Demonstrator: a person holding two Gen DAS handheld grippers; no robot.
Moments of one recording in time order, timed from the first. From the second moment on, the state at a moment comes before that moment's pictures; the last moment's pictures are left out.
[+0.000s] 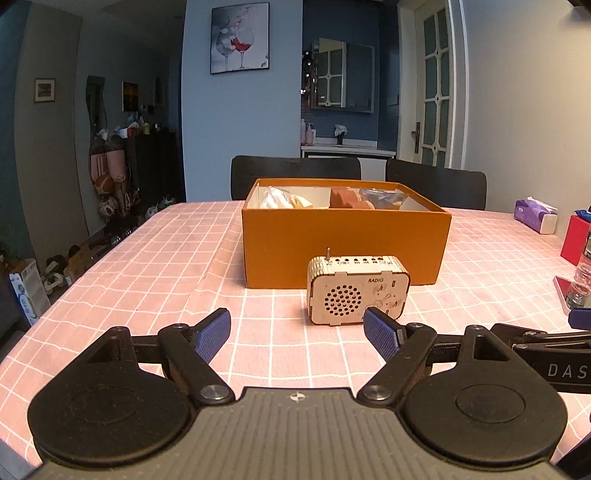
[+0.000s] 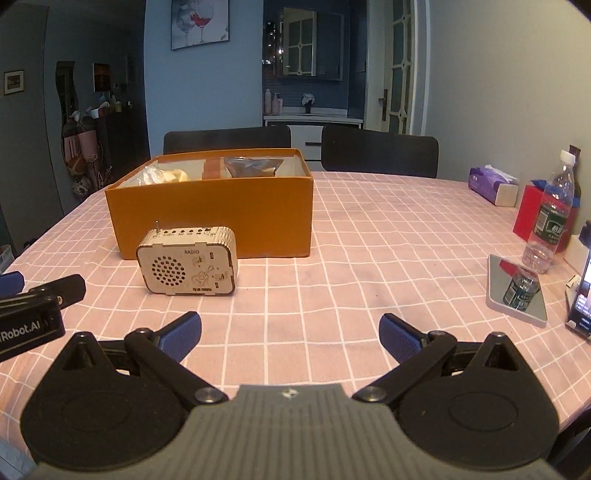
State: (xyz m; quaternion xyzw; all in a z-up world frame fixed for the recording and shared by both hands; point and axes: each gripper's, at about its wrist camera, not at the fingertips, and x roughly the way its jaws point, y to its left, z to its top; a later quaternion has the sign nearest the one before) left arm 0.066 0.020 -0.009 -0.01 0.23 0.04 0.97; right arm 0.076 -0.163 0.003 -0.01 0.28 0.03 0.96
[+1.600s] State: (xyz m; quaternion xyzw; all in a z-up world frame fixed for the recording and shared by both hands) left arm 0.071 0.018 -0.008 -0.01 0.24 0.03 0.97; right arm 0.081 -0.164 0.001 -0.01 0.29 0.03 0.96
